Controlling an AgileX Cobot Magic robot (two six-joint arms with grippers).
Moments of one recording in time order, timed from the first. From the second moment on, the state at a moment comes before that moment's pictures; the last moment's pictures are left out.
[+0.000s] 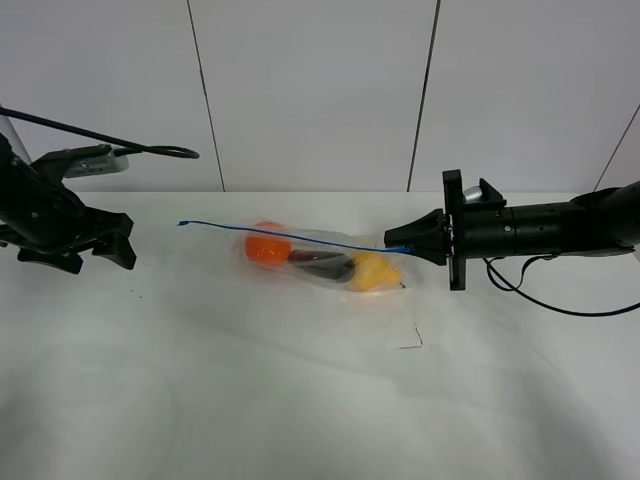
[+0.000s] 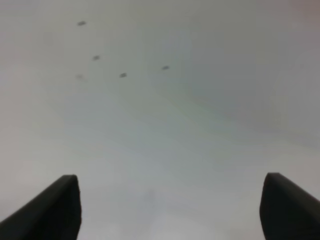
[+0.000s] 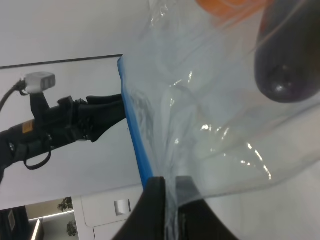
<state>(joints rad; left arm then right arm) 0.02 1.66 -1.08 -0.11 0.70 0.10 -0.03 2.00 -1.00 1.56 1.20 -0.81</state>
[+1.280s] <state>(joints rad) 0.02 1.34 -0.68 -0.04 1.17 0.00 -0.03 2.00 -1.00 1.54 1.20 -0.81</state>
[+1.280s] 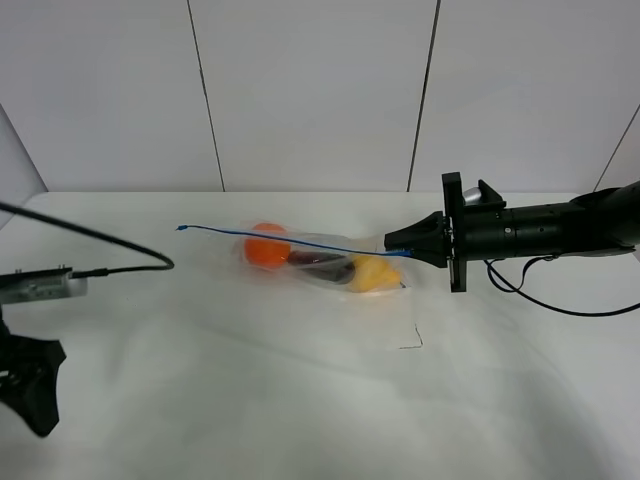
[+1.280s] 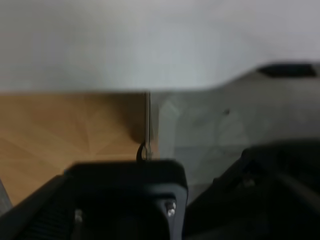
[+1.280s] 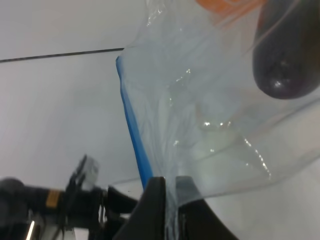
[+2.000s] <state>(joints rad) 0.02 0.69 -0.50 -0.04 1.06 0.06 -0.03 2.00 -1.00 1.54 1.20 -0.81</state>
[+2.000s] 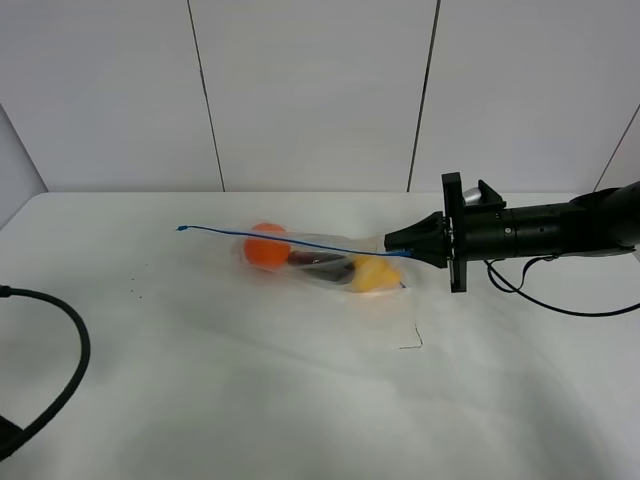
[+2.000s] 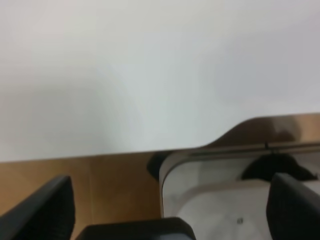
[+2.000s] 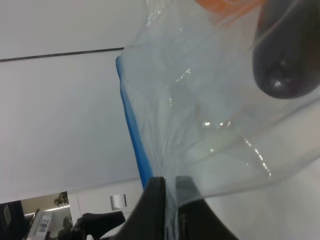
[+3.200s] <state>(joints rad) 0.02 -0.01 -0.49 -0.04 1.06 0.06 -0.03 2.00 -1.00 1.46 1.20 -0.78</state>
